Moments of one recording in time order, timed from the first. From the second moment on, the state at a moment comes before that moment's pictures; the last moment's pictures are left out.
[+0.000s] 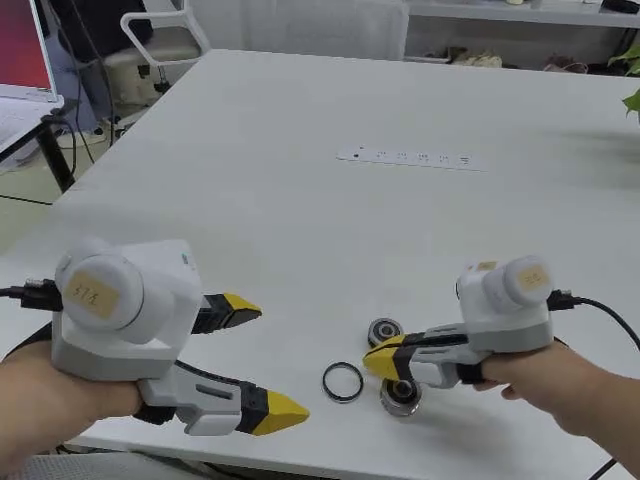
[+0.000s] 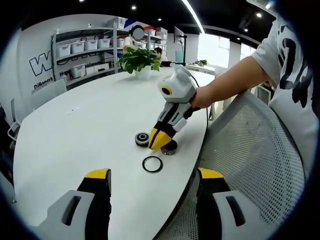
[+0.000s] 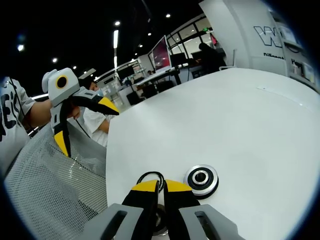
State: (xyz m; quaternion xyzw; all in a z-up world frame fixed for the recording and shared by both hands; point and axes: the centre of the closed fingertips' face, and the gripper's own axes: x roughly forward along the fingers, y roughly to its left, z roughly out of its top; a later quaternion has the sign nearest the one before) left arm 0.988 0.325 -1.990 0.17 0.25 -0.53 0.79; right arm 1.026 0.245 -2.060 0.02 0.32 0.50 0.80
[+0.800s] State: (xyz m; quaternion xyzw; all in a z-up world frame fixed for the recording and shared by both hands) left arm 1.008 0.319 -1.987 0.16 0.25 -0.53 0.79; right arm 1.045 0.214 -2.031 0.05 0.28 0.46 0.84
